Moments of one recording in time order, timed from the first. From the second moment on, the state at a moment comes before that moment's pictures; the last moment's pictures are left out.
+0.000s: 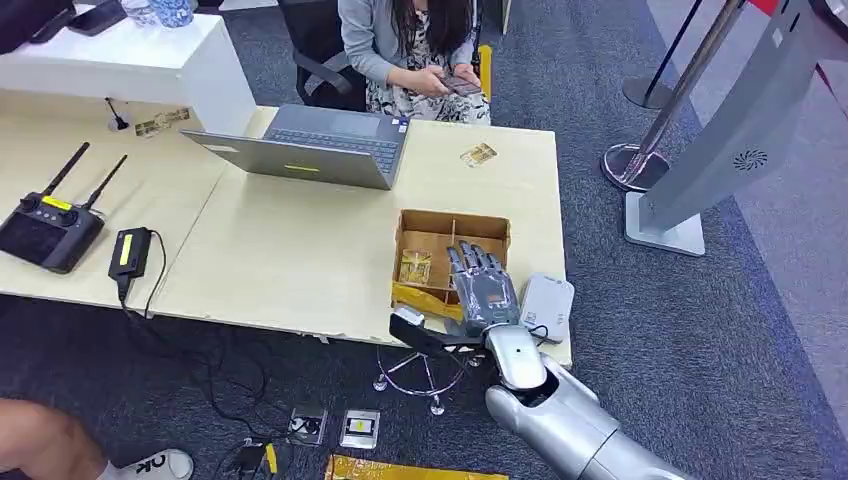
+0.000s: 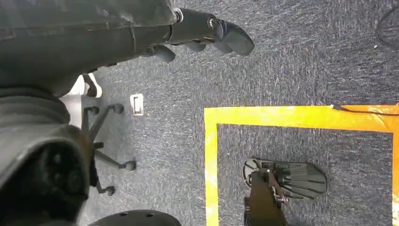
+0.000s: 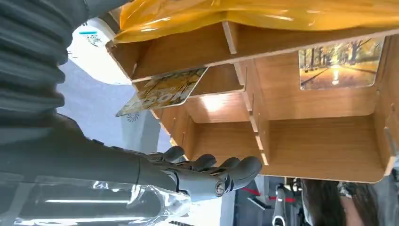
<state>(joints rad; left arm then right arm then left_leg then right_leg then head) -0.29 0.07 -1.03 -0.23 0.72 0.32 0.23 -0.59 -0.04 1.08 -1.05 0.92 -0.29 0.35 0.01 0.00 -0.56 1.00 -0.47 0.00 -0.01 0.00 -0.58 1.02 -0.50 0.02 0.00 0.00</state>
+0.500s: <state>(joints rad) -0.29 0.06 -1.03 -0.23 0.72 0.31 0.23 -0.59 -0.03 1.07 -1.03 0.92 -0.32 0.32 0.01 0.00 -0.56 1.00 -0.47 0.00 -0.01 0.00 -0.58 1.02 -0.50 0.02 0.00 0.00</state>
